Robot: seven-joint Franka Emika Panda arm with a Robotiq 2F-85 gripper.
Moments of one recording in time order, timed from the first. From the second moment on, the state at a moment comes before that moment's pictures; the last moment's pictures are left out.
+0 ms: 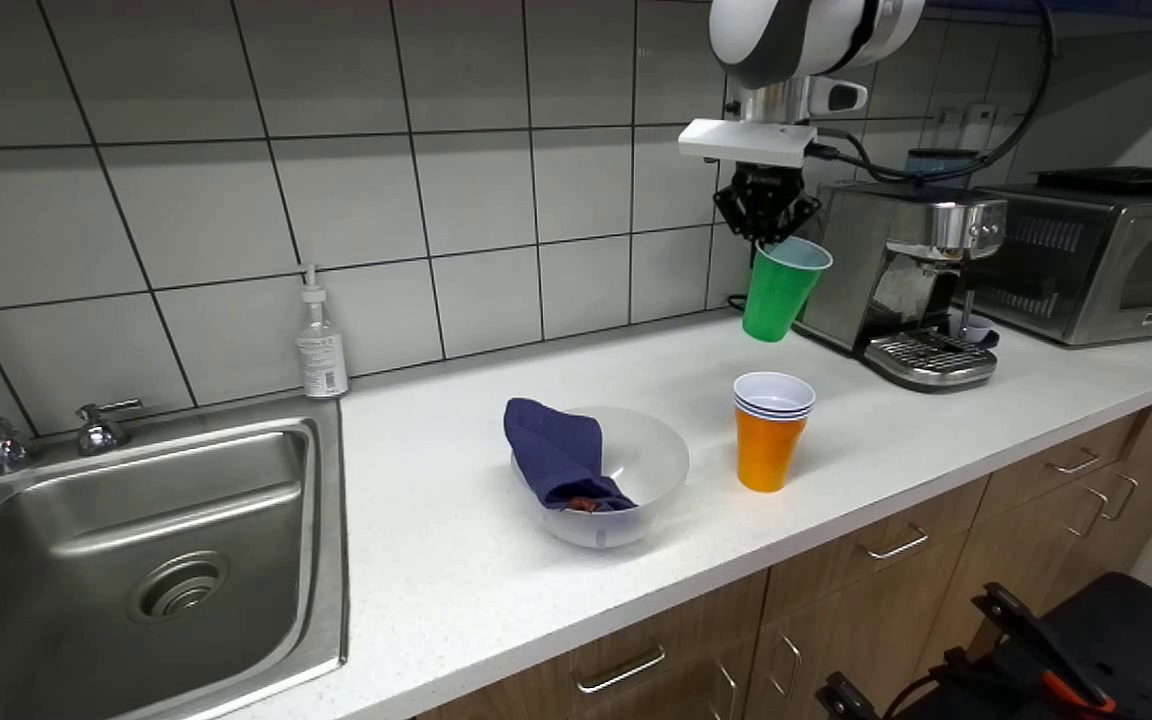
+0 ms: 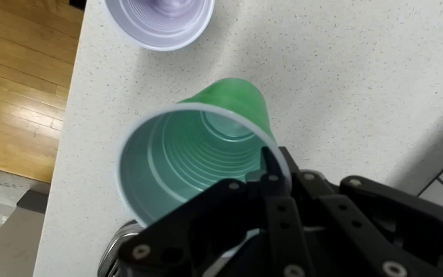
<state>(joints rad) -0.04 0.06 -0.14 -2.15 -0.17 2.34 1.04</state>
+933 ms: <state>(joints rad) -0.04 0.01 -0.08 -2.20 -0.16 2.31 1.03</state>
